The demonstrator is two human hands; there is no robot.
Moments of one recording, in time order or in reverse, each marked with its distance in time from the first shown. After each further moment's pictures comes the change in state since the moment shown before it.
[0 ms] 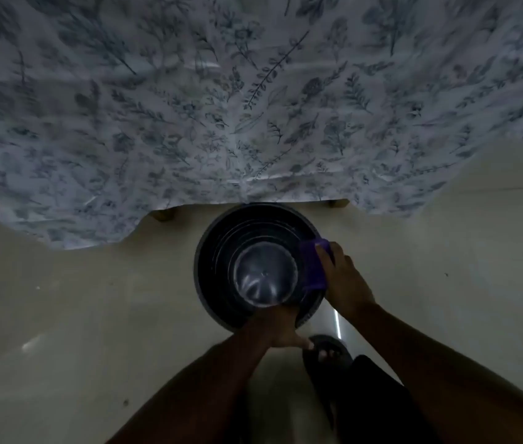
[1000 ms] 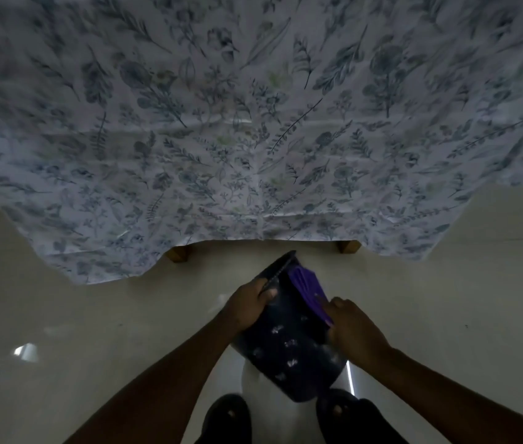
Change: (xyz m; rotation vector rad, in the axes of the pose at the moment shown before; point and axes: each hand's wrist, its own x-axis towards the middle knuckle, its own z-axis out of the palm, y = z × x) left_hand -0.008 -0.062 -0.087 -0.421 0.579 0.049; right_hand -0.008 -0.024 -0.017 0.156 0.021 -0.151
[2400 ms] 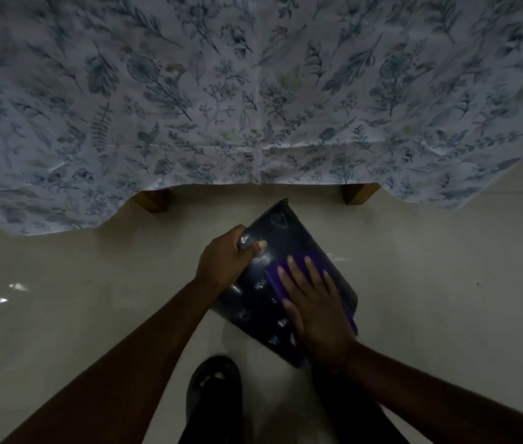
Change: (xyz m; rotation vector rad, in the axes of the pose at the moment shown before) left_hand 0.028 -0.052 0.013 -0.004 0.224 -0.009; right_hand 0.005 -0.020 0.103 -0.149 0.105 -0.064
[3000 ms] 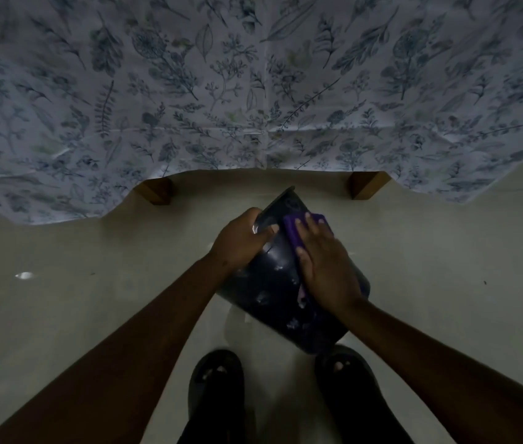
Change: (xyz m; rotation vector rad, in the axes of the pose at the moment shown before) left_hand 0.011 0.024 -0.008 -0.065 -0.115 -0.006; right_hand 0.057 0.019 -0.020 0.131 0.074 0.147
